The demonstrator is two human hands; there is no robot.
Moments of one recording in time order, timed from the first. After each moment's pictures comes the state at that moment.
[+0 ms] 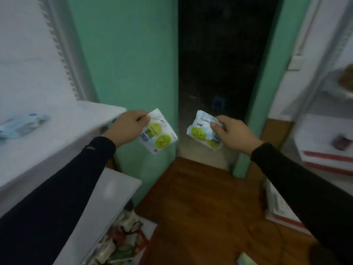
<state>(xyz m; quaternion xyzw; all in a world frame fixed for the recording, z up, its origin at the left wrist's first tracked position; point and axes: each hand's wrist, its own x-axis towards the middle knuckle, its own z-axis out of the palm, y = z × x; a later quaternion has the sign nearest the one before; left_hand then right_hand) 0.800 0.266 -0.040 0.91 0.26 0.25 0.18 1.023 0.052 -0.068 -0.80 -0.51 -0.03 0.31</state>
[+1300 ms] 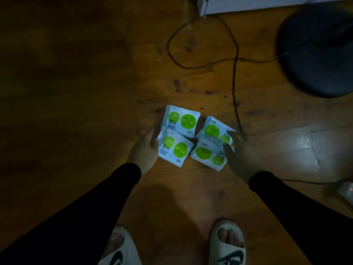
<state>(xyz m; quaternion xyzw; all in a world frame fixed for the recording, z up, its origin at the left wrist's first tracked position) 1.155 -0.049 -1.090 0.84 0.26 -0.26 0.39 1.202 -0.310 -1.093 -0.94 -0.01 0.24 0.24</state>
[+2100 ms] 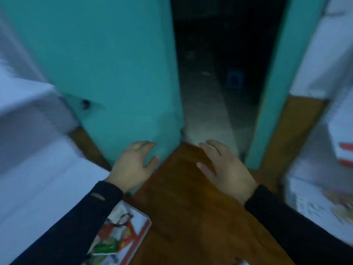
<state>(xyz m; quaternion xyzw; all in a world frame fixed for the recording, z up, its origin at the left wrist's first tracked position) 0.995 0.189 -0.247 0.94 0.30 0.15 0.09 1.193 0.011 -0.280 -0.77 -0.59 -0.05 0.26</state>
